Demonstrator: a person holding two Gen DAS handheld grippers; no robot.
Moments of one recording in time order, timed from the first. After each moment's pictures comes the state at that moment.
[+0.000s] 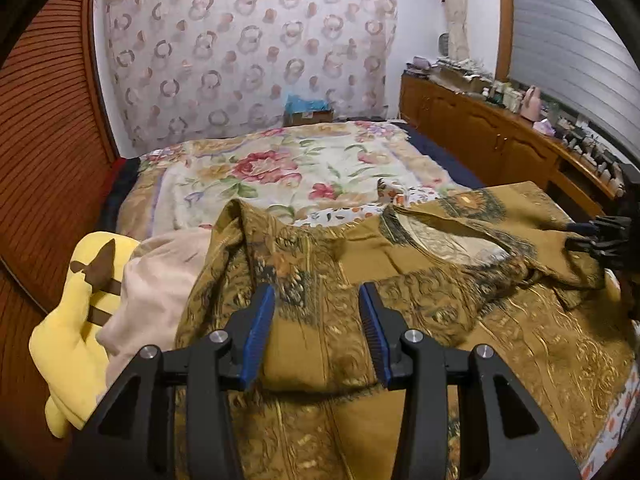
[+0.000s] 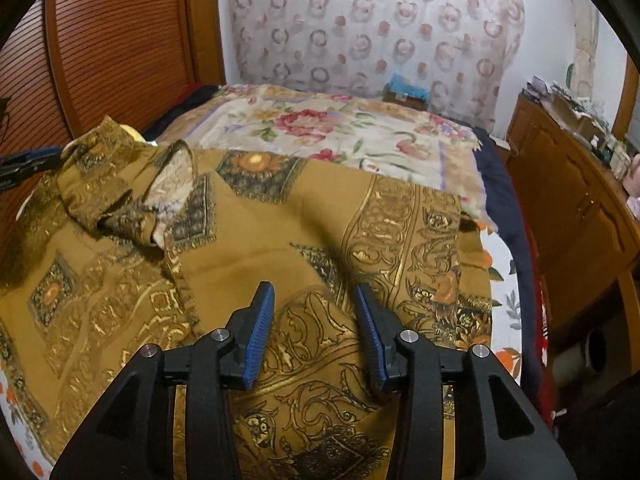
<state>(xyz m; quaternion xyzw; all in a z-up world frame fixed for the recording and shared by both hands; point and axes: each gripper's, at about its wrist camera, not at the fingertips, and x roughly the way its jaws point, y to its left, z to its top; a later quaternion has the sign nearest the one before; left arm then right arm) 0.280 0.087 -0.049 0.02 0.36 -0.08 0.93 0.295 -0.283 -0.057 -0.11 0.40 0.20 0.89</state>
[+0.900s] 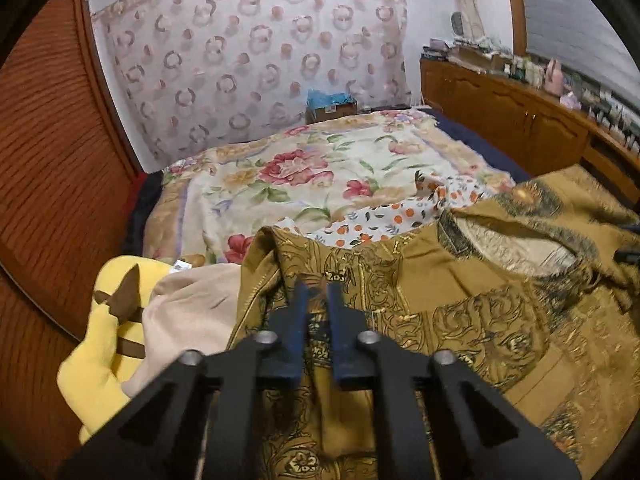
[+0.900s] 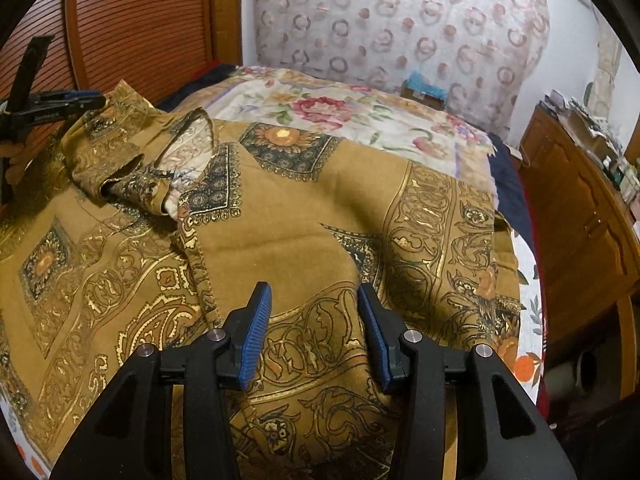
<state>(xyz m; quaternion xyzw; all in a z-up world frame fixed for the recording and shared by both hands) 0.317 0.090 -0.061 0.09 0.37 -0.04 0.93 0.288 -0.262 -0.072 -0.15 0.41 0.22 0.87</state>
